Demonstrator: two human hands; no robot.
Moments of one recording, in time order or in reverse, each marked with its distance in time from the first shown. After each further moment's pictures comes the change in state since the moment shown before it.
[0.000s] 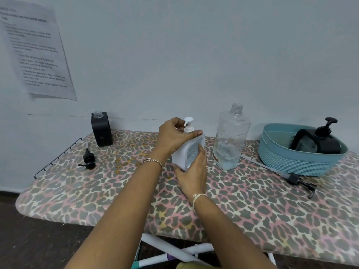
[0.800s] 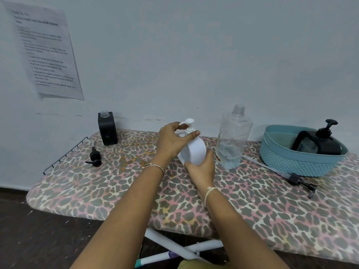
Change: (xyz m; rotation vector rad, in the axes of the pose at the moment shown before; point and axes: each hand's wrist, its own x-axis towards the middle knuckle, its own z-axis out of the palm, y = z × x) left_hand -0.018 -0.005 -0.005 -0.067 0.070 -0.003; right_hand 0.009 -0.011 -0.023 0.301 -0.053 0.206
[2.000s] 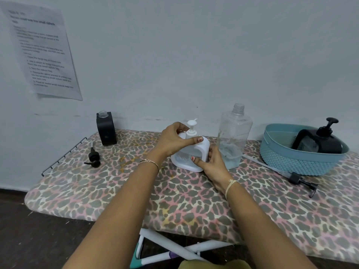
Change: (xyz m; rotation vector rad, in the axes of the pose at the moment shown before) left_hand 0.009 0.000 -0.008 0.098 -0.231 -0.020; right_hand 0.041 0.025 -0.034 0.295 -0.390 -0.068
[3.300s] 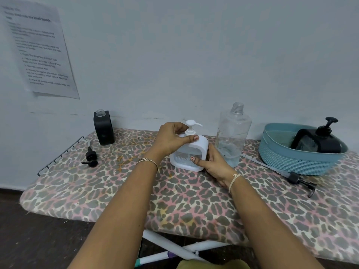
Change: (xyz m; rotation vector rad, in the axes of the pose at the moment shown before) left_hand 0.004 -0.002 0.001 -0.002 0.037 0.068; right_hand 0.010 -0.004 -0.016 -0.021 -0.184 0.058
